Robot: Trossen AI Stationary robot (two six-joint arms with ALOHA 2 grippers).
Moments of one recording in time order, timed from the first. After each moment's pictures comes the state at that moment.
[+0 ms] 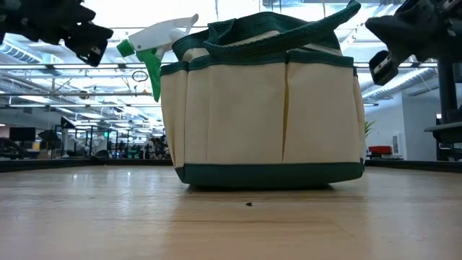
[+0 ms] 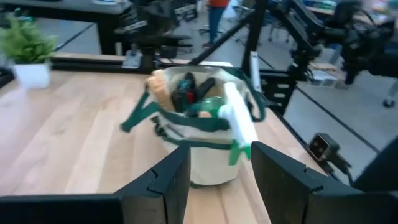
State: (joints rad) left arm -0.19 0.49 0.32 0.00 0.06 -0.12; right arm 0.23 0.44 0.02 0.58 0.04 0.38
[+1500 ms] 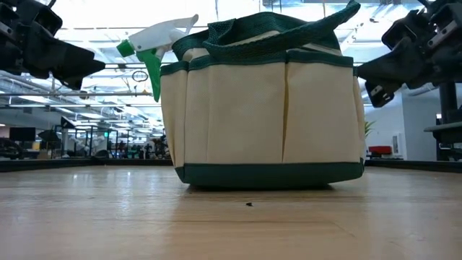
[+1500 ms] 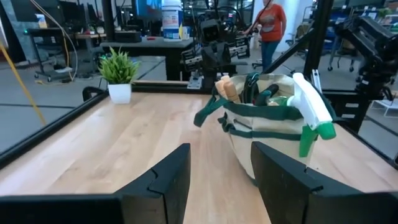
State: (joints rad) left arm -0.24 0.01 0.06 -0.10 -0.24 -0.04; right arm 0.09 0.44 0.02 0.35 -0.01 0.29
